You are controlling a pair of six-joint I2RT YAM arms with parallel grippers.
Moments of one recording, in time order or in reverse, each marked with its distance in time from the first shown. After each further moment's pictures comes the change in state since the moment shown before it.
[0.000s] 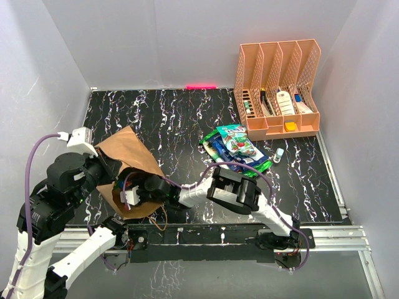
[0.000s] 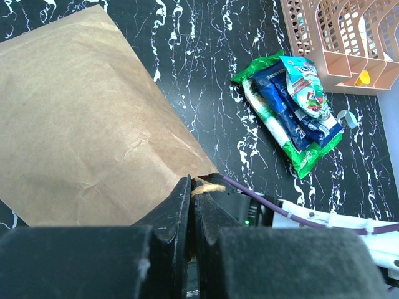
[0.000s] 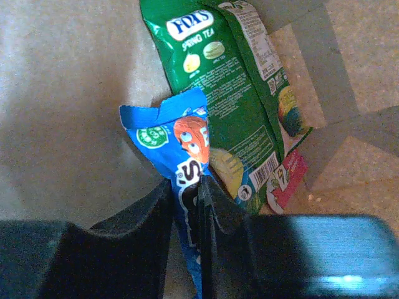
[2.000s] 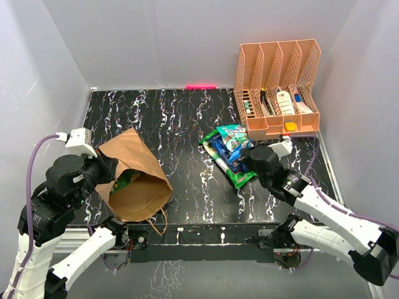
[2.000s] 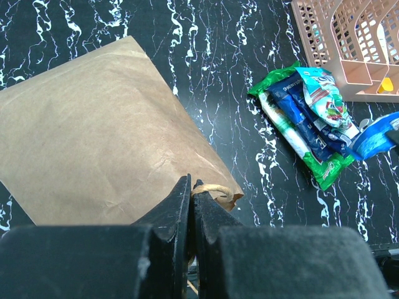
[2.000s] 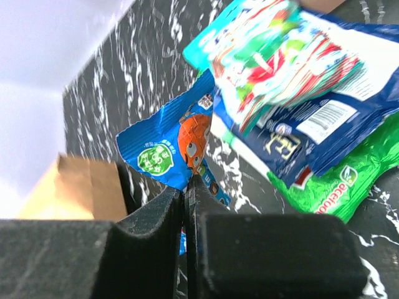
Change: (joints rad) left arm 0.000 -0.027 -0.032 0.045 -0.060 0.084; right arm -0.489 -1.475 -0.701 -1.003 0.584 2.035
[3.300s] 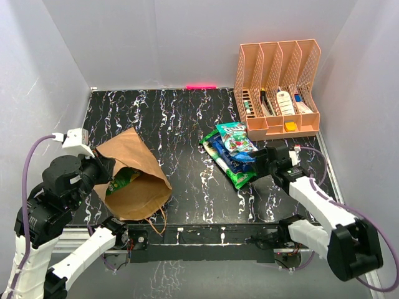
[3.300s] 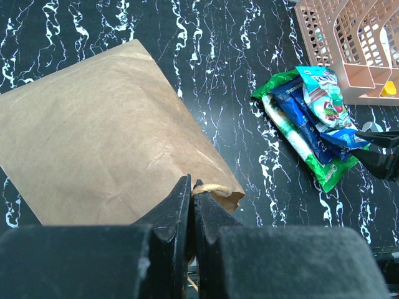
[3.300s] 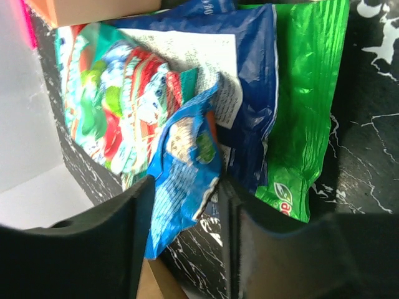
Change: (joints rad) left arm 0.000 0.003 0.032 -0.025 -0.018 0.006; right arm -0.476 0.197 -0.158 0.097 -0.476 0.269
